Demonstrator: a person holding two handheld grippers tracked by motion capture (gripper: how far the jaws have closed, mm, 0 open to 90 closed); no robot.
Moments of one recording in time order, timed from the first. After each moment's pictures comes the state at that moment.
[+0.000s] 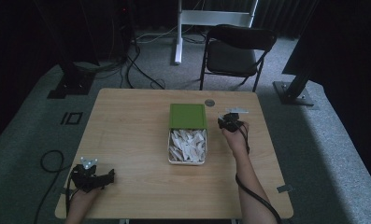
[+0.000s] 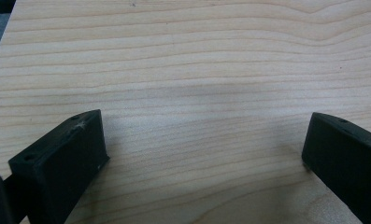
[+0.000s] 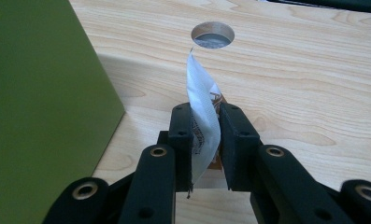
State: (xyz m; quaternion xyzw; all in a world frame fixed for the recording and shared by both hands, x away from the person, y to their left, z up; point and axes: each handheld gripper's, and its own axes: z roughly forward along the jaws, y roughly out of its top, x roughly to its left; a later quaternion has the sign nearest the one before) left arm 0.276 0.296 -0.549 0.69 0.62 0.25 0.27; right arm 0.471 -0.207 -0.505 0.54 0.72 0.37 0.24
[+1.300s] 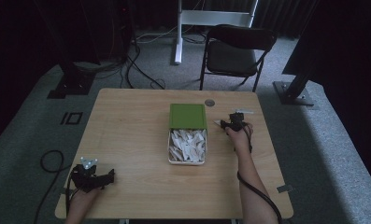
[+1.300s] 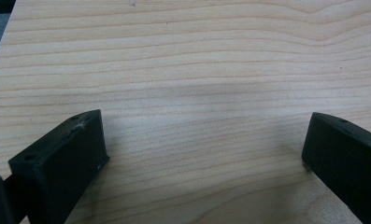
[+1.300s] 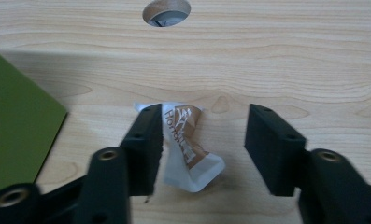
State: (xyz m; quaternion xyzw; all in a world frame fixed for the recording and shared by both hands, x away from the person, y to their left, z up) left arm 0.276 0.296 -0.549 0.69 0.62 0.25 0.27; right arm 0.486 -0.229 -0.525 0.61 0.68 0.35 0.22
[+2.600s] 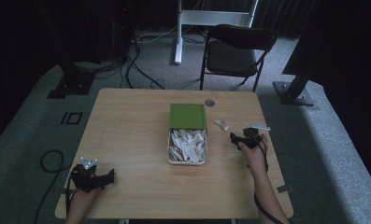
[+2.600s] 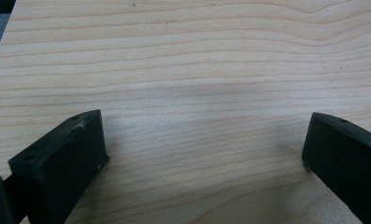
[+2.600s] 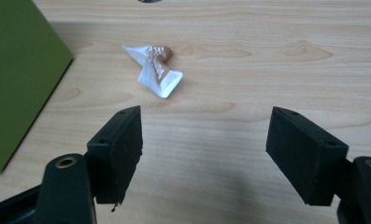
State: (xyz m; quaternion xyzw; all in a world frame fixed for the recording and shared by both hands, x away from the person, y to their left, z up) left arm 0.276 0.296 -0.549 0.69 0.62 0.25 0.27; right arm 0.414 -0.268 -0.523 0.59 0.68 0.36 0.24
